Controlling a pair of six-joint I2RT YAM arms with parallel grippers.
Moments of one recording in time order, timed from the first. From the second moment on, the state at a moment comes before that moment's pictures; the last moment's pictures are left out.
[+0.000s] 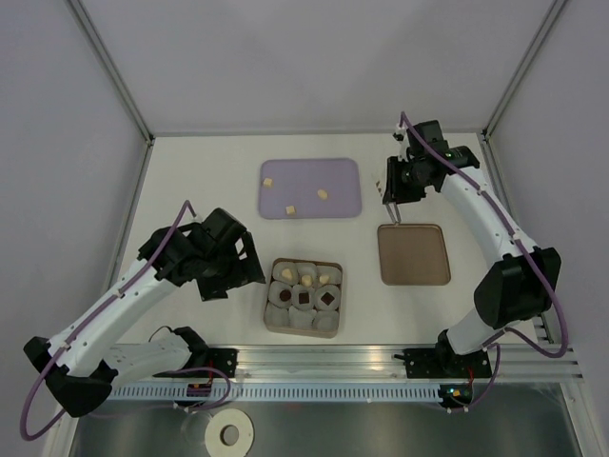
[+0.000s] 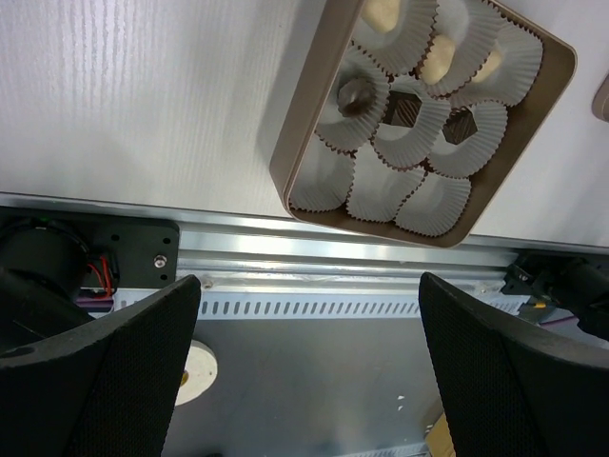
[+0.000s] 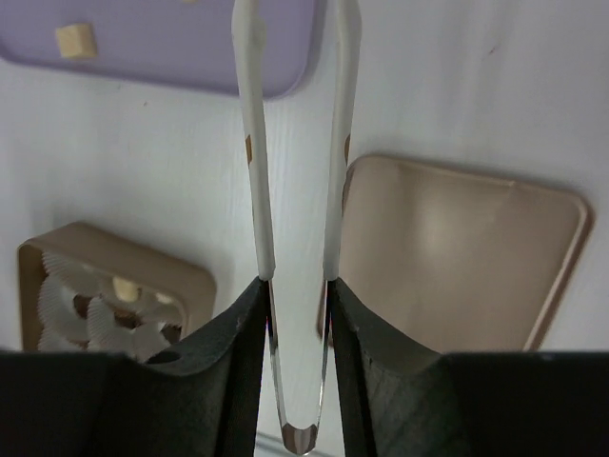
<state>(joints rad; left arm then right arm) -0.74 1.02 1.17 -1.34 -0.10 -1.03 0.21 1.62 1.52 -0.90 -0.17 0.19</state>
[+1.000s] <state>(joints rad) -0.74 0.96 1.18 -1.34 -0.02 -1.08 0.53 2.36 2.21 -1.20 0.03 0.22</state>
